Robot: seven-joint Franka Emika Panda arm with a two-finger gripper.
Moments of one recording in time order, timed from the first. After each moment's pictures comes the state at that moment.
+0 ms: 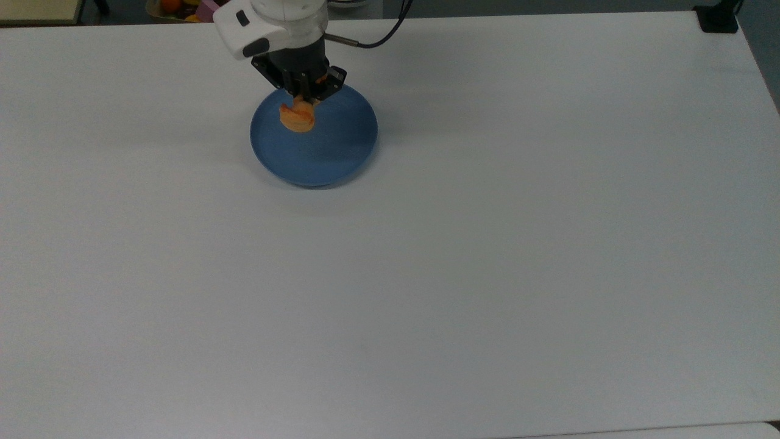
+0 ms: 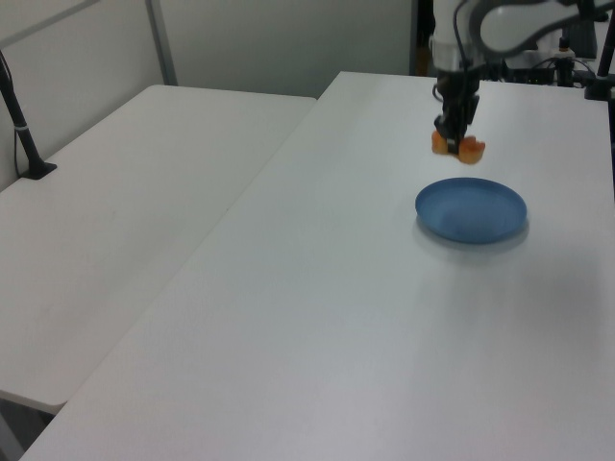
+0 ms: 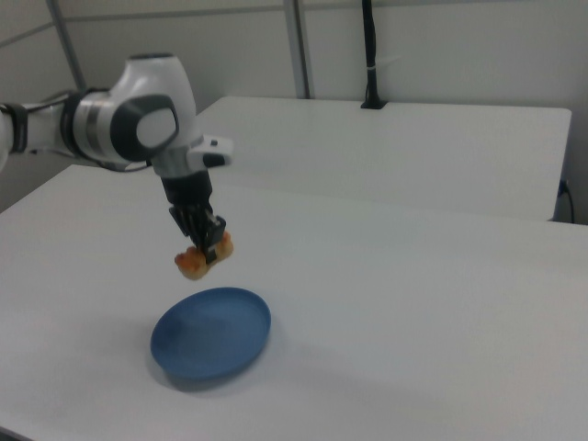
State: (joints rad) arm 0.11 0.10 -0.07 -1.83 -0.06 1.90 0.26
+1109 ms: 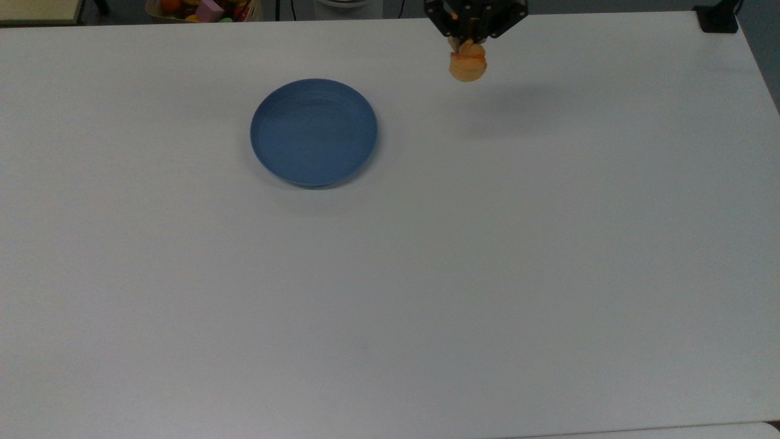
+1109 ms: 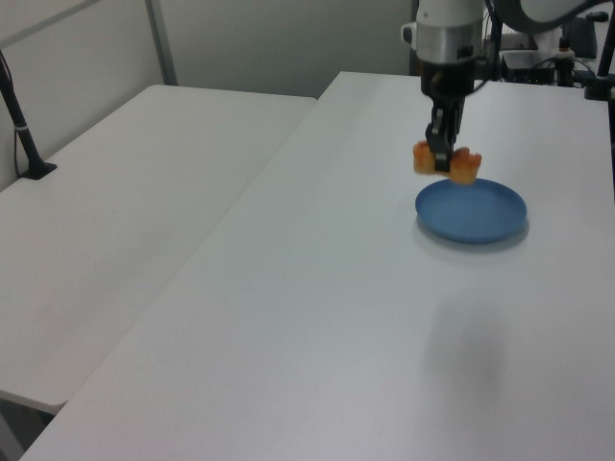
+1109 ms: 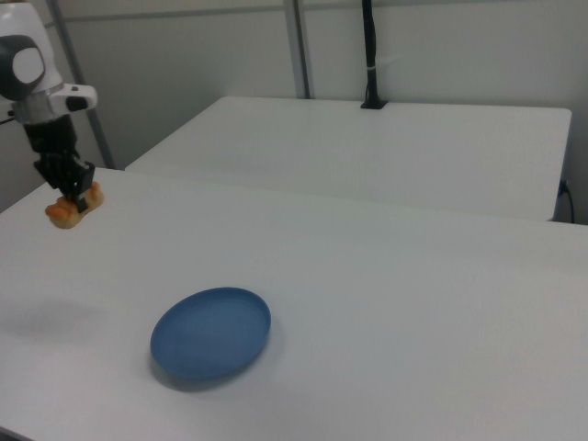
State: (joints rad) arm 0.23 0.12 0.23 -1.62 -0.03 1.70 0.40
